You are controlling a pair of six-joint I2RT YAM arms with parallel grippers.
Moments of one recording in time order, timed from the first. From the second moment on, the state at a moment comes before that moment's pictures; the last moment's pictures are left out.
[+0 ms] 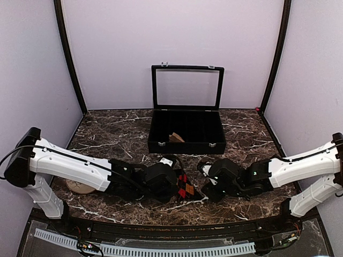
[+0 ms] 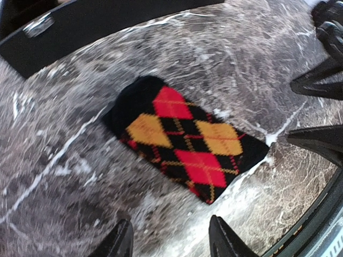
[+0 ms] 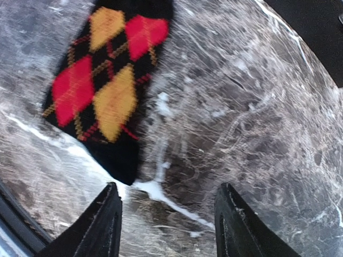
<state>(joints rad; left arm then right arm) -1.33 1.64 1.05 -0.40 -0.45 -0.73 1.20 1.34 0.68 -0.31 0.34 0.37</state>
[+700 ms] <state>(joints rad) -1.33 1.93 1.32 -0.43 -0.46 -0.47 1.13 1.51 0.67 -0.29 0.27 0.44</state>
